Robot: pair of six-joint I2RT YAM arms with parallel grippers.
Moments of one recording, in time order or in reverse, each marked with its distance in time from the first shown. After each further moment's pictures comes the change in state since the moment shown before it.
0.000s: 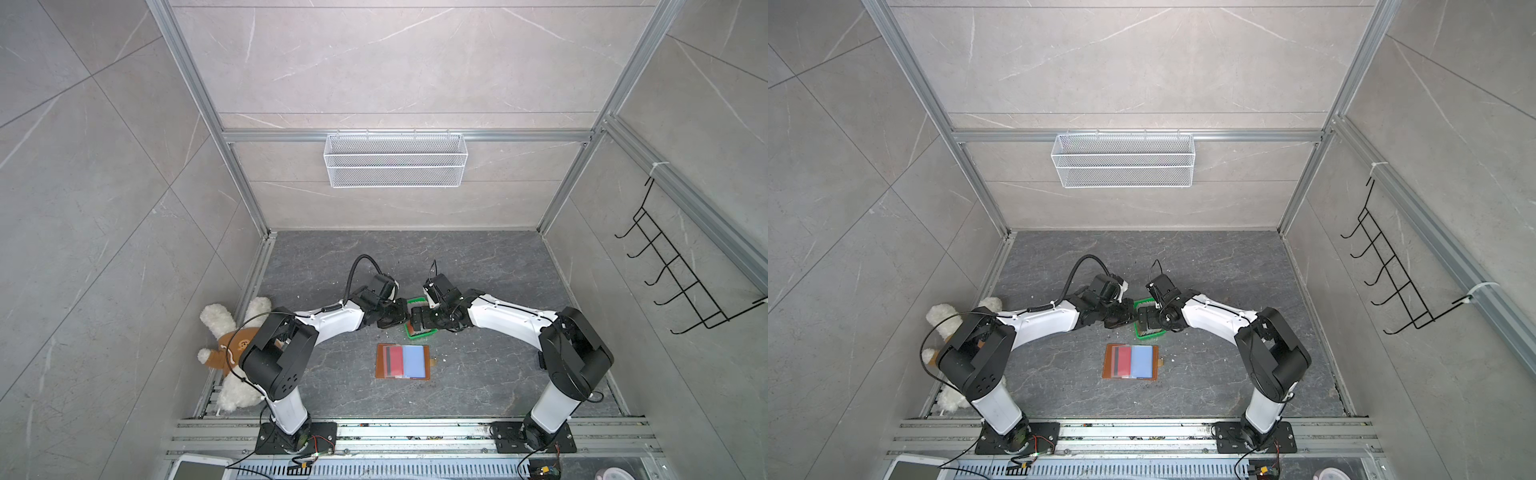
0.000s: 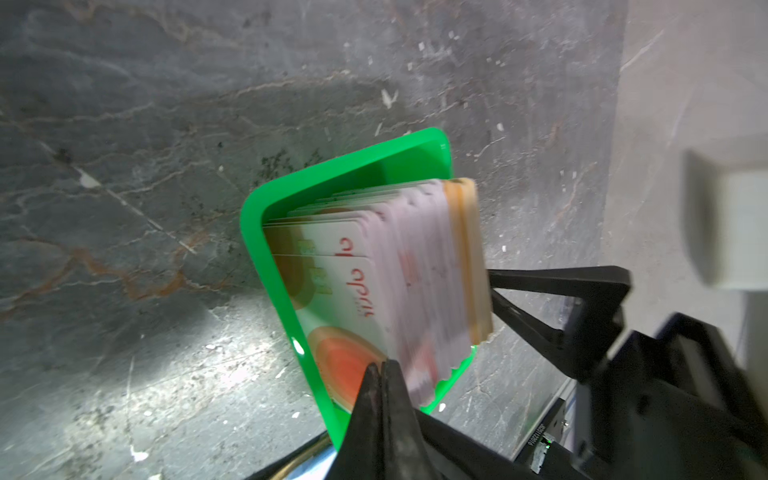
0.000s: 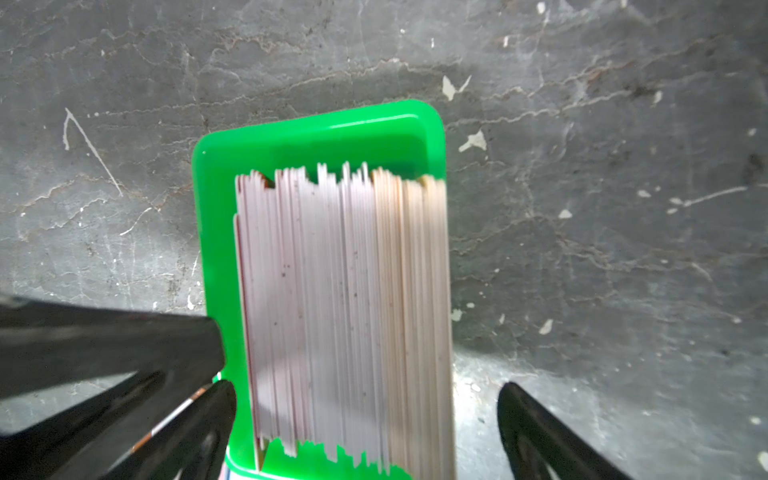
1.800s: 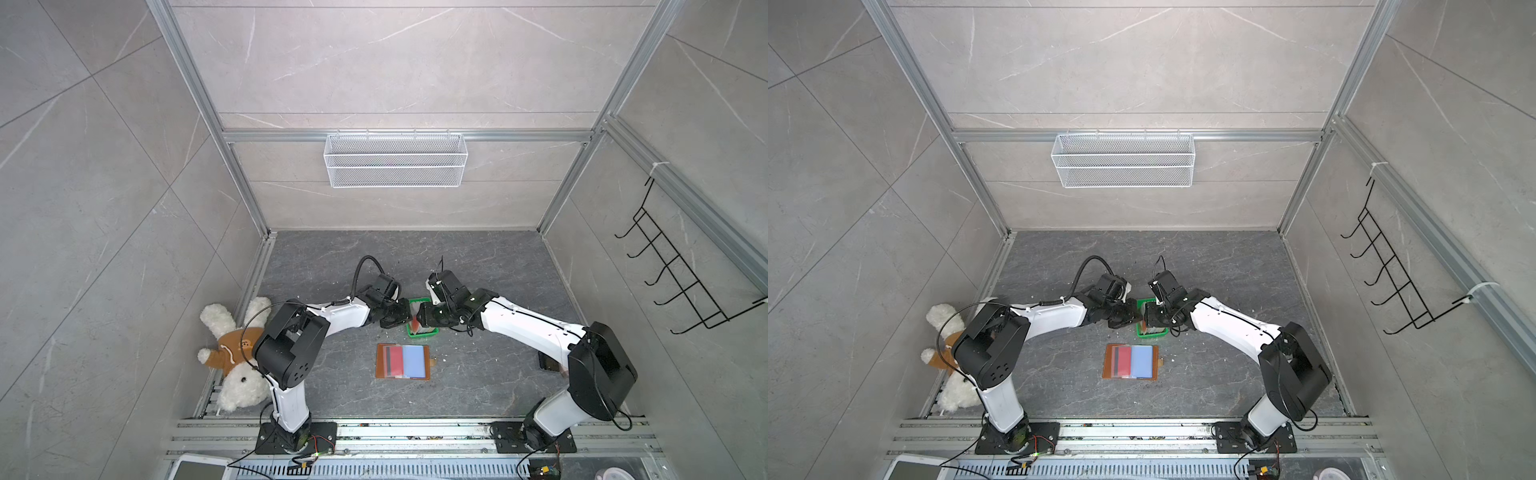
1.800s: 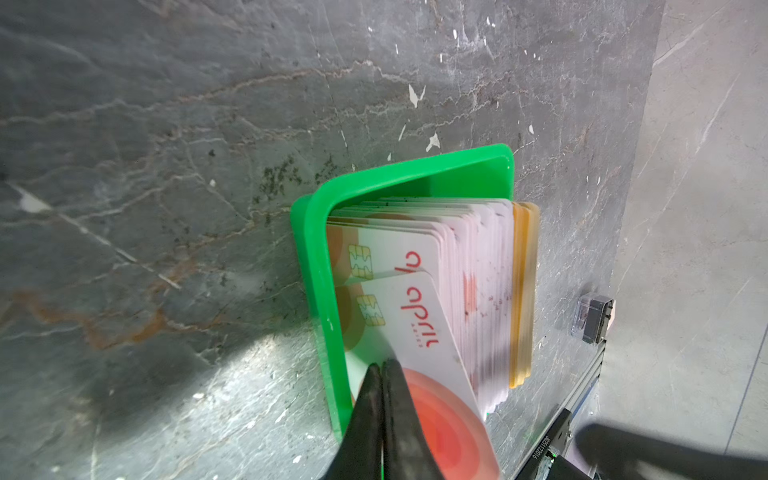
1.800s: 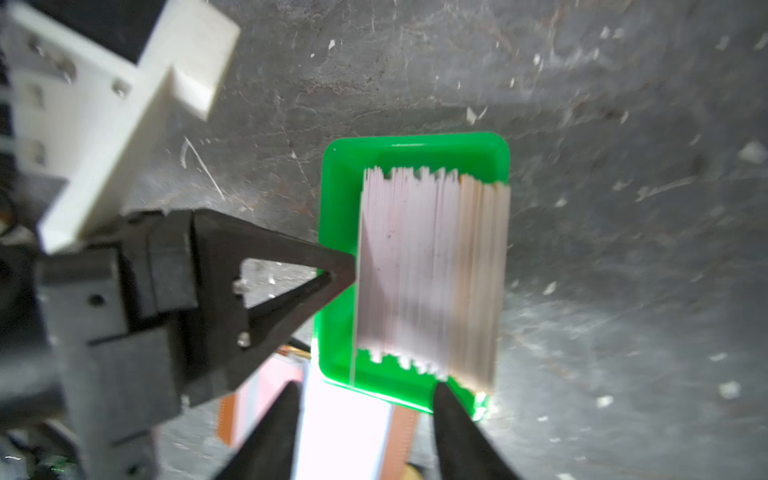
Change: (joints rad) left arm -0.007 0.085 0.052 0.006 0.020 -0.015; right arm 0.027 -0.141 0.002 -0.041 -0.019 0.070
